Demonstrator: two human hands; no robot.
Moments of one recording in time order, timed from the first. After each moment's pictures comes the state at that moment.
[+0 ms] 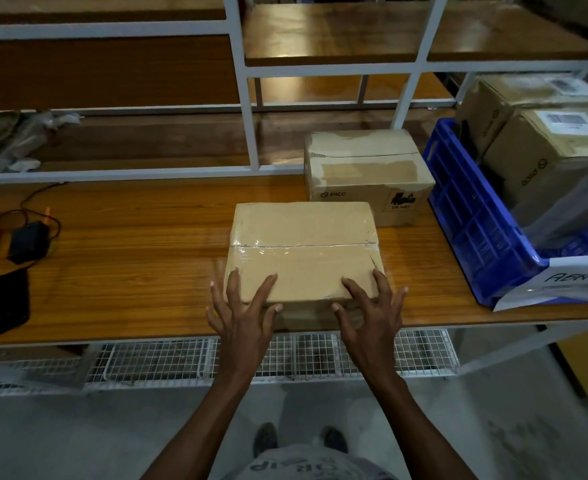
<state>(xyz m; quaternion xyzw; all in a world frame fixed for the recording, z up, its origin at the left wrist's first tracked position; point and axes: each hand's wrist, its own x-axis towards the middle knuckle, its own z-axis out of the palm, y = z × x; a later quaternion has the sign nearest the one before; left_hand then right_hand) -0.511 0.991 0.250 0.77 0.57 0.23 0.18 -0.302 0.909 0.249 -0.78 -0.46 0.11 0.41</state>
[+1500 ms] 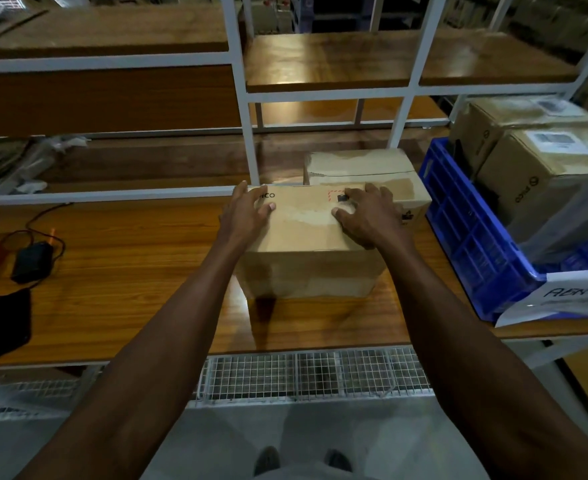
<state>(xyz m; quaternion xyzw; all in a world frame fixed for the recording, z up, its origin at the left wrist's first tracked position) -0.450 1.183 0.373 0.77 0.55 0.23 0.23 -0.219 1.078 0.393 -0.82 -0.53 0.10 0.16</state>
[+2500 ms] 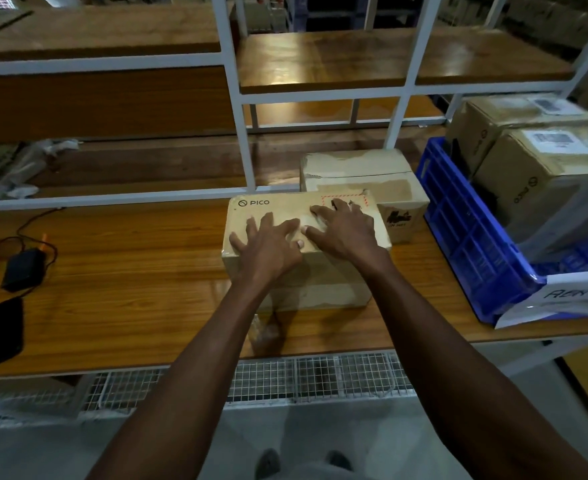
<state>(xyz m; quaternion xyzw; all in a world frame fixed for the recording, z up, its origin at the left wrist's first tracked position) -0.420 1.112 0.381 0.81 0.55 0.06 0.17 -0.256 1.083 0.383 -0.79 -0.59 0.13 0.09</state>
